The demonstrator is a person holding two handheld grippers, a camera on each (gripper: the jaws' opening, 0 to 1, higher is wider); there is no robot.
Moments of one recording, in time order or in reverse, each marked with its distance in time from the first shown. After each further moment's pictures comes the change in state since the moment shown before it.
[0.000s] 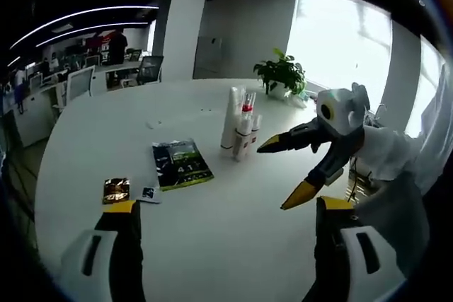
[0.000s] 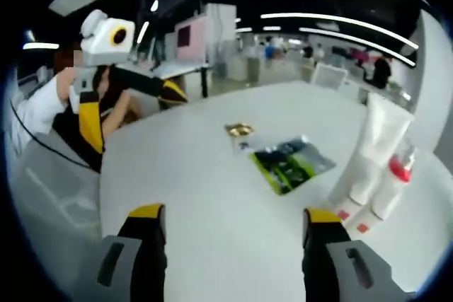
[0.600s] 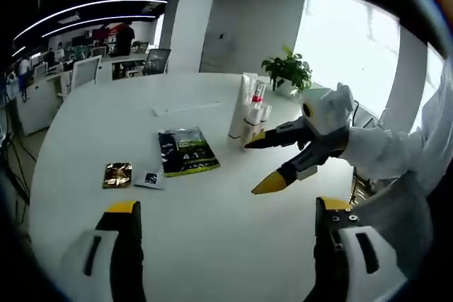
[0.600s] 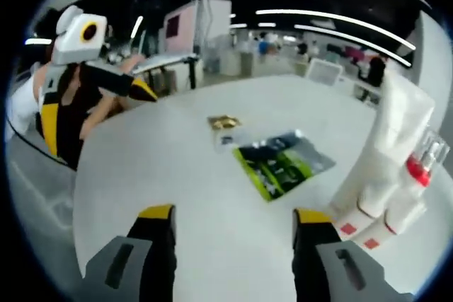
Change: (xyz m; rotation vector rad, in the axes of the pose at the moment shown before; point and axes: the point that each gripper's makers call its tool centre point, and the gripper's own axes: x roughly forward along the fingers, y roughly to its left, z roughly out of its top) left arm 0.003 0.009 -0.025 -0.059 0.042 0.013; right arm 0.048 -0.025 -0.010 0.017 0.015 -0.042
